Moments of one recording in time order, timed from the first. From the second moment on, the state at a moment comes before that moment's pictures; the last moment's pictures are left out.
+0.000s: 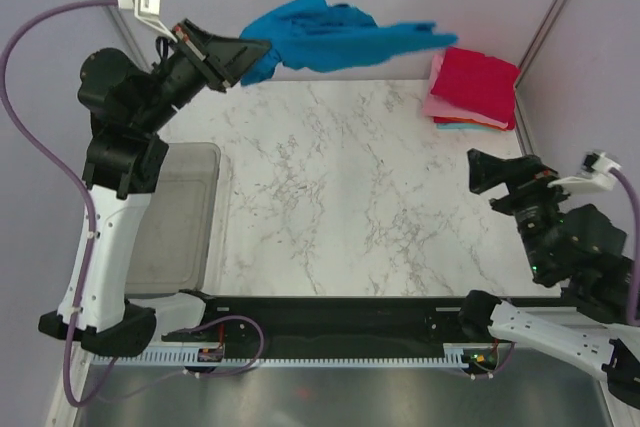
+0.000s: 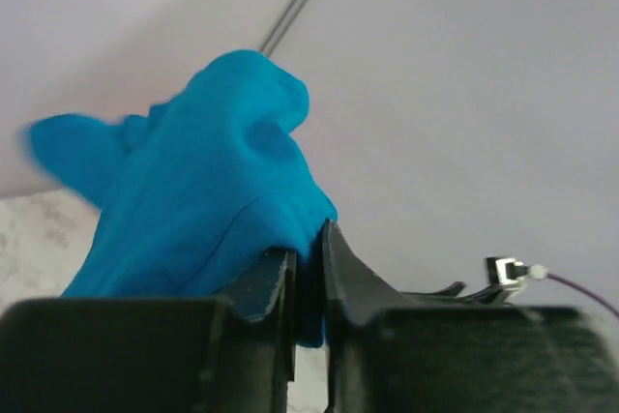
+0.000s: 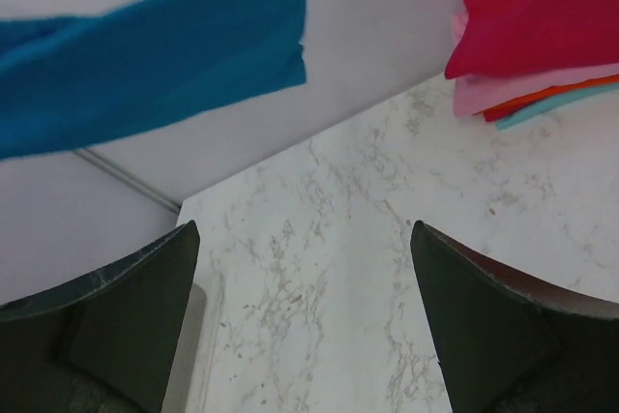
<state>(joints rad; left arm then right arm) -0.32 1.30 1.91 -0.24 0.48 -0.79 0.99 0.59 1.17 -0.59 0.91 0.64</state>
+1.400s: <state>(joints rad) -0.31 0.56 1.01 0.56 0.36 -1.28 0.69 1.83 1.30 -0.39 0.27 0.62</state>
